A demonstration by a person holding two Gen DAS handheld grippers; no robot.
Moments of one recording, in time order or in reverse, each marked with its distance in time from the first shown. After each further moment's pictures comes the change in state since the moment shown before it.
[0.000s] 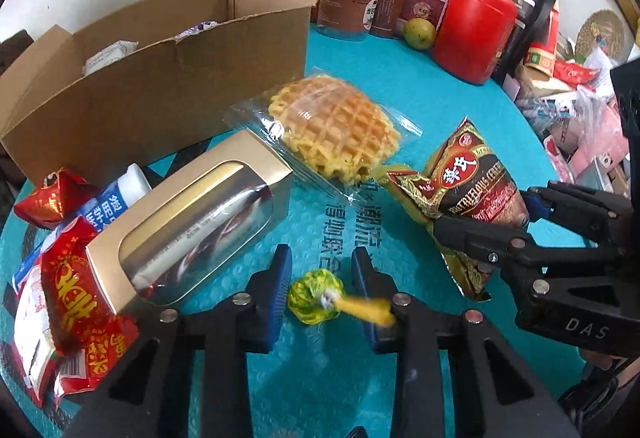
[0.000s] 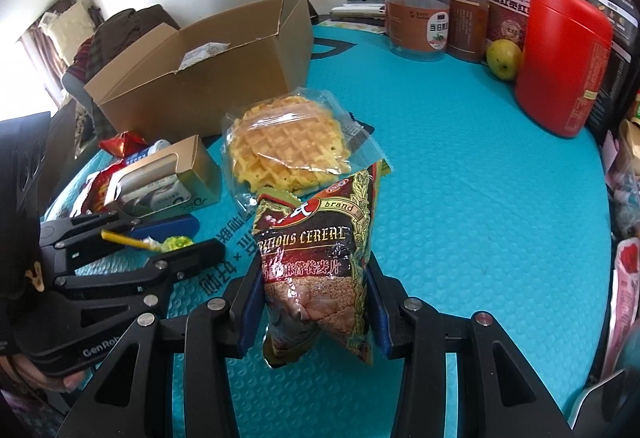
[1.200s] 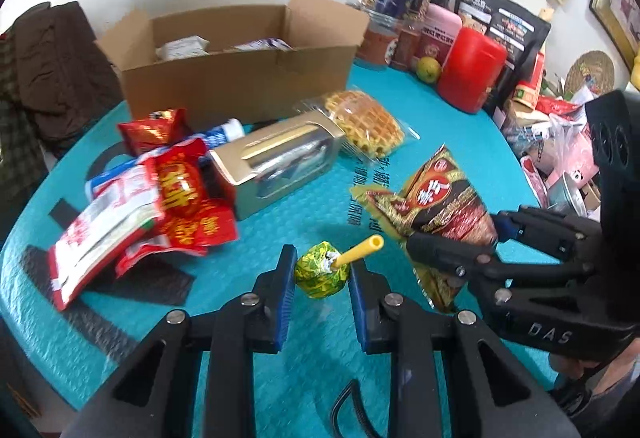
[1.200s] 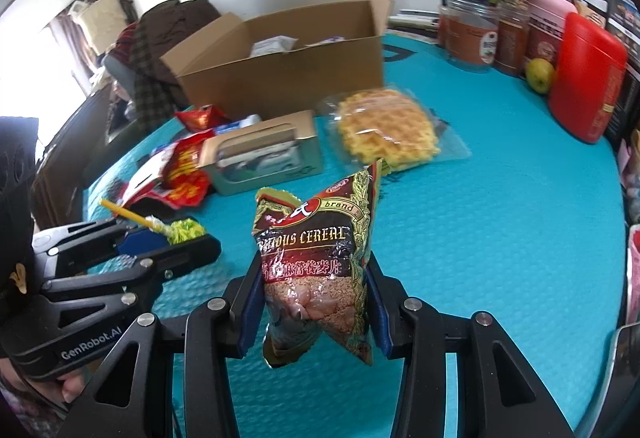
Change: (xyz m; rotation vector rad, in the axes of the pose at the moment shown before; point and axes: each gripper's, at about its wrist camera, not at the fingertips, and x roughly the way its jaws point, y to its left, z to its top) left arm -0.084 0.033 -0.058 -0.130 -0.117 -0.004; right arm -0.027 0.070 -0.027 -0.071 -0.019 0.085
